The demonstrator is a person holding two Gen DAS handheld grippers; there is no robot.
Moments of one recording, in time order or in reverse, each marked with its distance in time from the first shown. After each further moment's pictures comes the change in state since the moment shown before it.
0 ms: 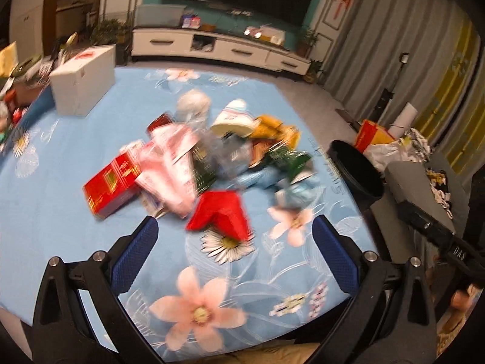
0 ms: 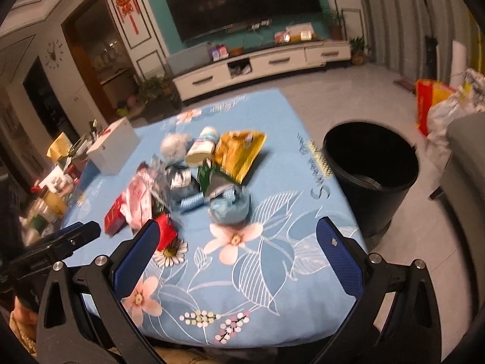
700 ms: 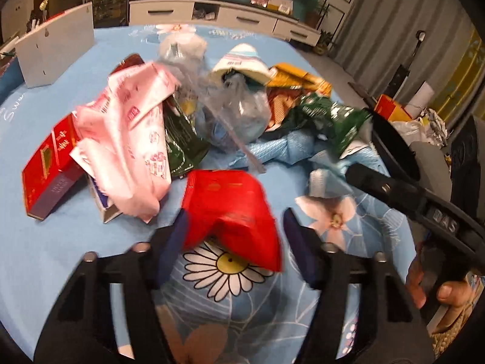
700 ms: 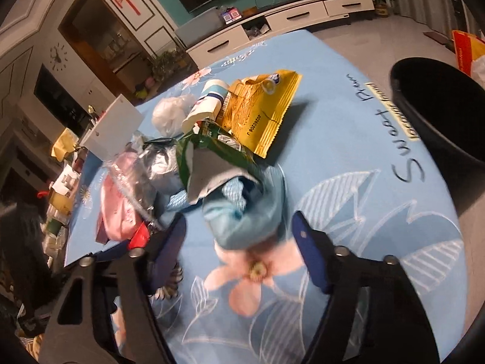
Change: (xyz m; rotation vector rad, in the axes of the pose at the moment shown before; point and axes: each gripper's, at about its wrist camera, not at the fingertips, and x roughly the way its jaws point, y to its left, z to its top) left arm 0.127 -0.010 -0.001 0.010 0.133 0.026; right arm 0.145 -0.010 0.003 0.081 0.158 0.167
